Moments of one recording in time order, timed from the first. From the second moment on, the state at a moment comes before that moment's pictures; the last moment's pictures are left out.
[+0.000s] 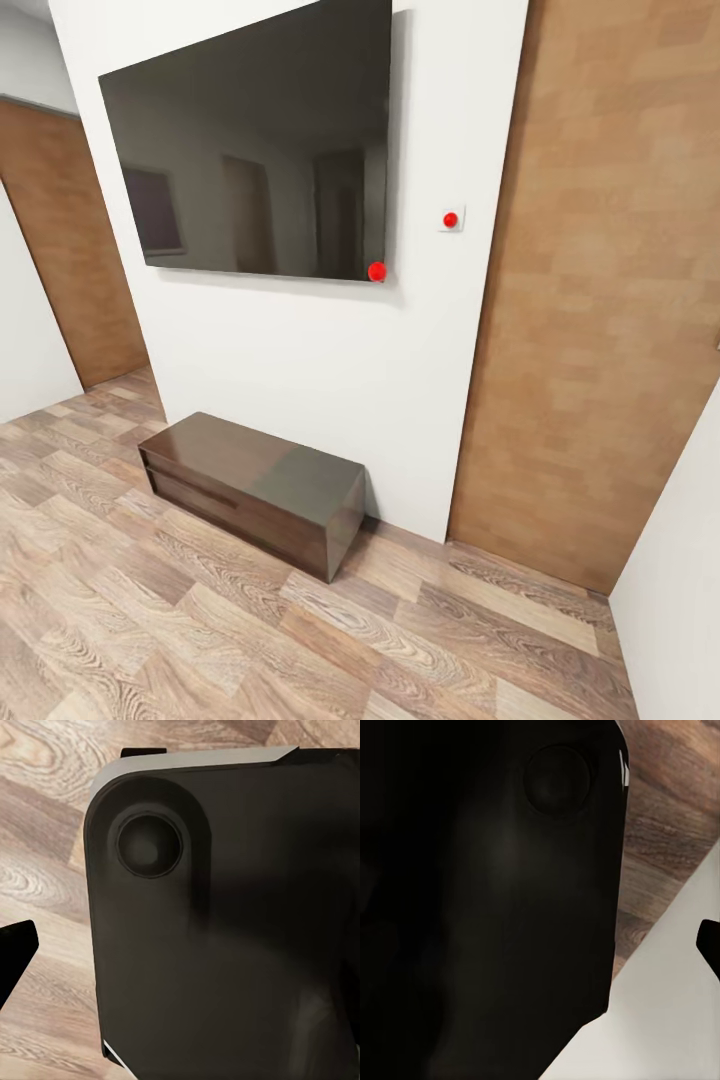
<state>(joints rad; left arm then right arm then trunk) 0.00 -0.01 0.00 -0.07 0.00 0.00 -0.01 0.00 0.00 0.00 0.00 0.00 0.00 0.00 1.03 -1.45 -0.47</state>
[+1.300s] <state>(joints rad) 0.00 -0.01 0.00 -0.07 0.00 0.00 -0.01 0.00 0.00 0.00 0.00 0.00 0.00 0.00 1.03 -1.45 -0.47</state>
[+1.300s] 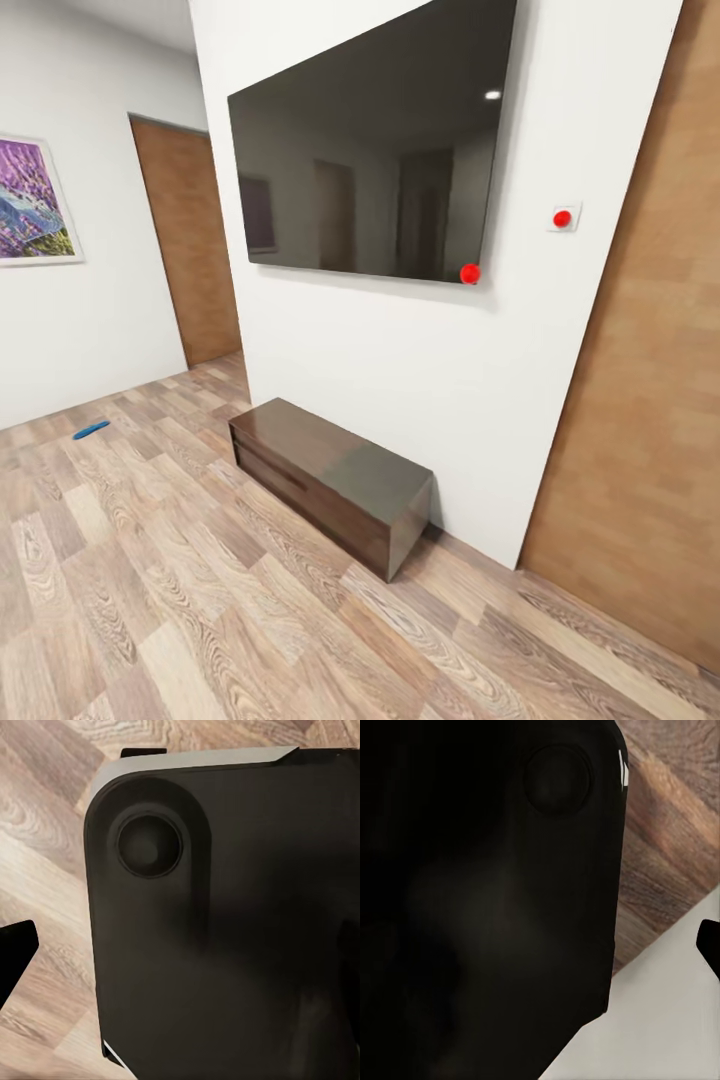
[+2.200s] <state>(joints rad) 0.00 -0.01 0.00 -0.07 0.00 -0.02 -0.01 0.00 0.00 0.00 0.00 0.00 0.00 0.00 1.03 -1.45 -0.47</state>
